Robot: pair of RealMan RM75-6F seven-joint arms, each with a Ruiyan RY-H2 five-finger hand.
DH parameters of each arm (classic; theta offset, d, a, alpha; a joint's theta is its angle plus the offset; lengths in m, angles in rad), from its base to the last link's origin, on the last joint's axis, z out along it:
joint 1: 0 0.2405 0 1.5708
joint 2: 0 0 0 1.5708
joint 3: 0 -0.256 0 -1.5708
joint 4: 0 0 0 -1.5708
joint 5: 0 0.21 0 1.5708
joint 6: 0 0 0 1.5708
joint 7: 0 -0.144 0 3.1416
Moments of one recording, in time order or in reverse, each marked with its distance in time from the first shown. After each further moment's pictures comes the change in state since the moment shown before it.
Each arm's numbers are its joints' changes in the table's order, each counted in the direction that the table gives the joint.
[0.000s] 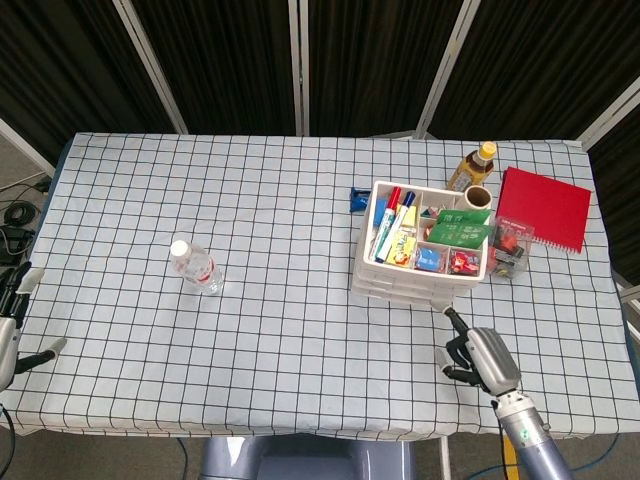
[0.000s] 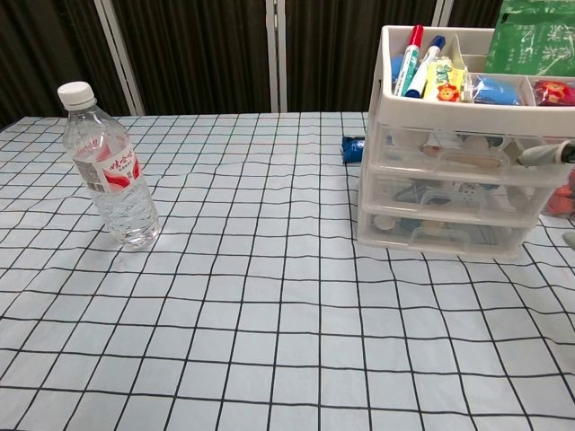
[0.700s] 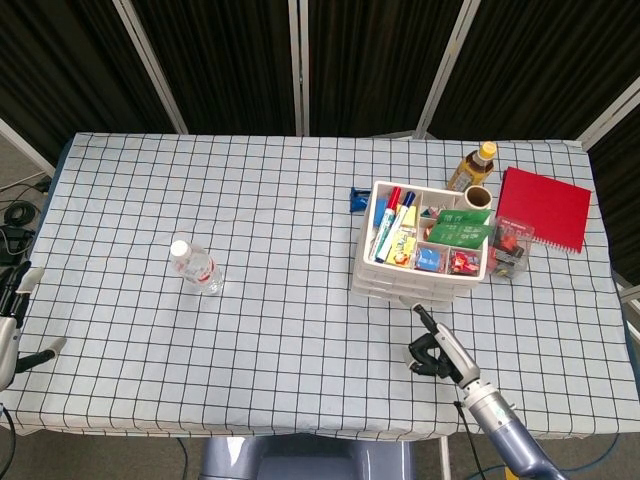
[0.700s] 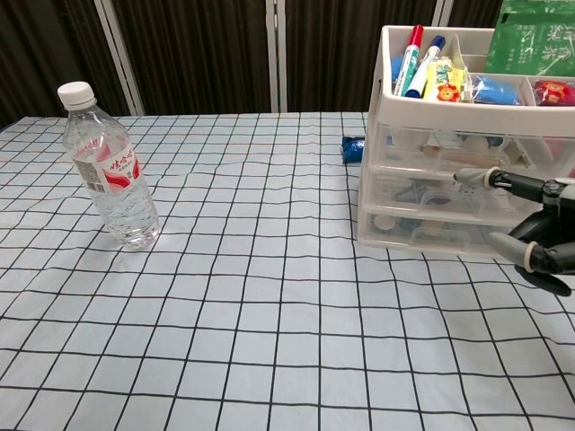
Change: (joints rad) left arm -0.001 0.003 0.003 0.000 -0.002 0.001 -0.012; right arm 0.118 0.037 -0.012 0.012 0.090 0.197 -0.448
